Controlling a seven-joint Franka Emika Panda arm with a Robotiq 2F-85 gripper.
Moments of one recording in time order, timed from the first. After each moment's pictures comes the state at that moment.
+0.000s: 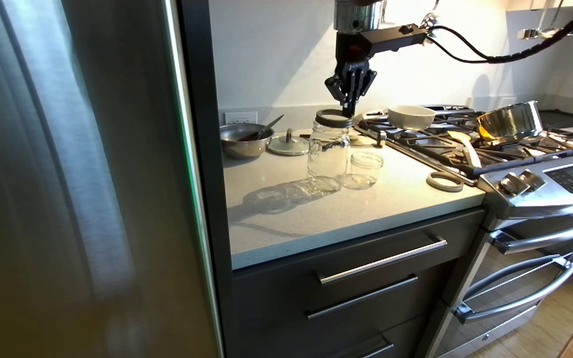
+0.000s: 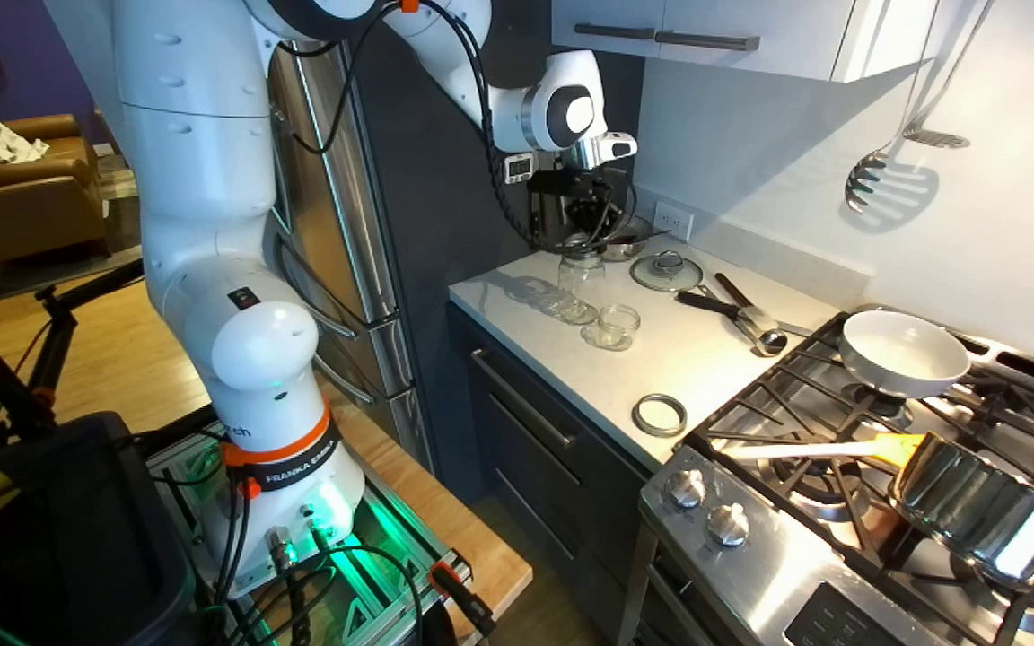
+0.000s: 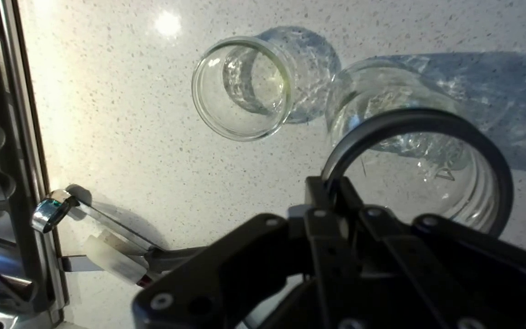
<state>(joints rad) 0.01 0.23 -0.03 -2.04 -0.25 2.39 0.13</state>
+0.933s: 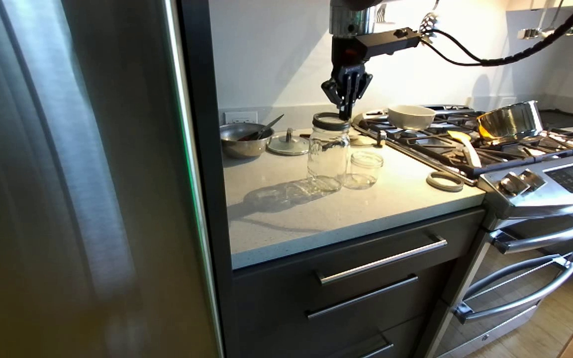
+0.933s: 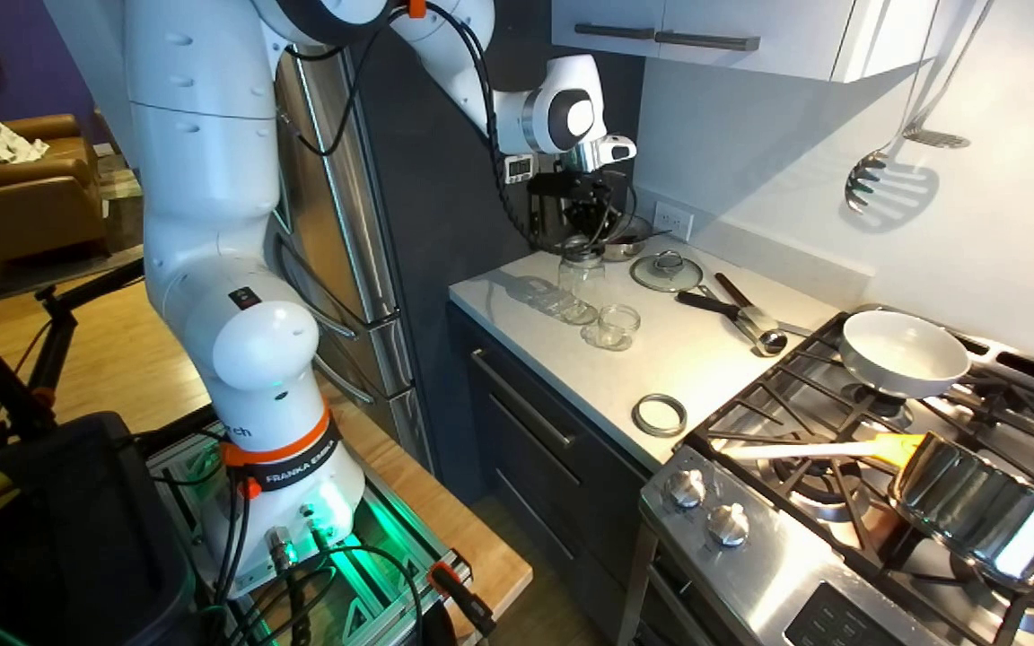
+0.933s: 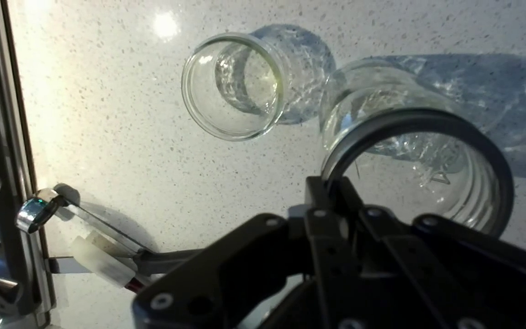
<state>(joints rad) 0.01 0.25 -0.02 -2.01 -0.24 2.38 0.12</state>
